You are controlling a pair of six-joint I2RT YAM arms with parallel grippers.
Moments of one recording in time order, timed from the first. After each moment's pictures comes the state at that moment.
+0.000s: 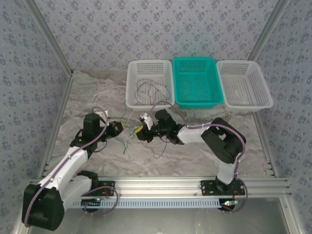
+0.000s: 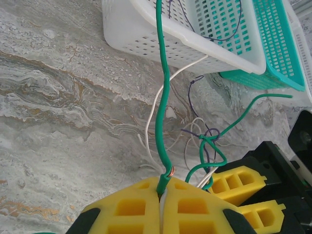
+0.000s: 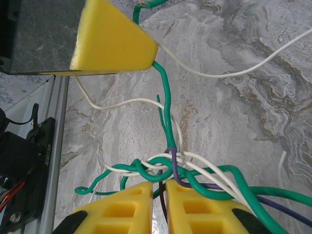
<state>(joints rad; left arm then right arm) -0.25 0.92 0.47 -0.16 0.43 -0.61 0.84 1.83 0.88 0.51 -0.59 0.22</state>
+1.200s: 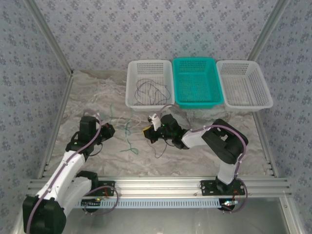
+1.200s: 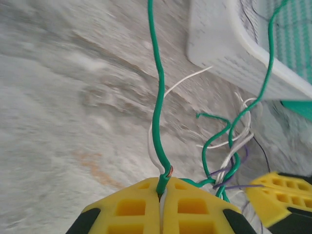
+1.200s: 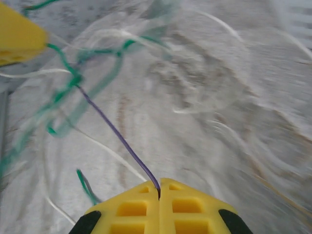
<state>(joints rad) -0.16 0.80 0.48 -0.38 0.21 -0.64 0.81 1.79 0.71 0.63 -0.32 0.32</state>
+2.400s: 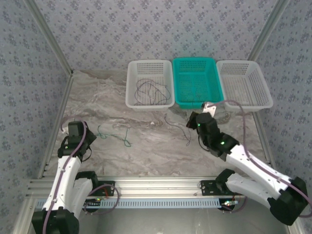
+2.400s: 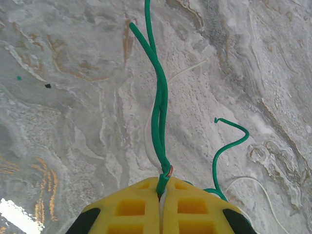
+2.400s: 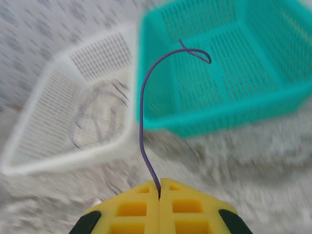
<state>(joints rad) 0.05 0.72 0.50 -0.65 -0.16 -0.72 0.68 0.87 0.70 -0.23 0.47 0.61</state>
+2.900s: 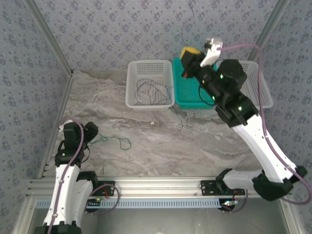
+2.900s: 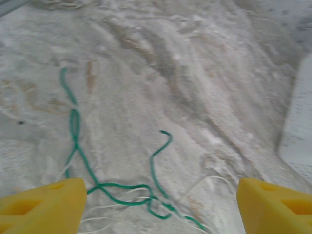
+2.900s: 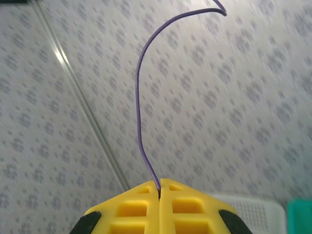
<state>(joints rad) 0.04 0.58 0.53 -0.62 -0.07 -0.65 0.63 1.28 1.69 -0.24 0.11 0.30</state>
